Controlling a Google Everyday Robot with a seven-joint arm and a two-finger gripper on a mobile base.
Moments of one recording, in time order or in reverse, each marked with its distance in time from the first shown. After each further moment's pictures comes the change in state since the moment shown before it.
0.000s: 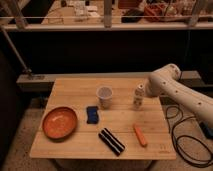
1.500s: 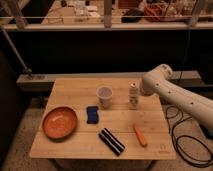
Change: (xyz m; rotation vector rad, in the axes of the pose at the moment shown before) arm -0.030 -0.011 0.006 0.064 -0.019 -0.038
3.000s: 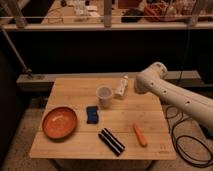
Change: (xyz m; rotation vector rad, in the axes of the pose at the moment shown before) arm -0.036 -0.013 -0.014 0.041 -0.029 -0.022
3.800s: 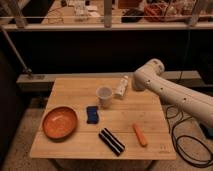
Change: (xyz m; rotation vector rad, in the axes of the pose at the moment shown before) arm -0.015 -0.010 -0.005 0.004 0.004 0.004
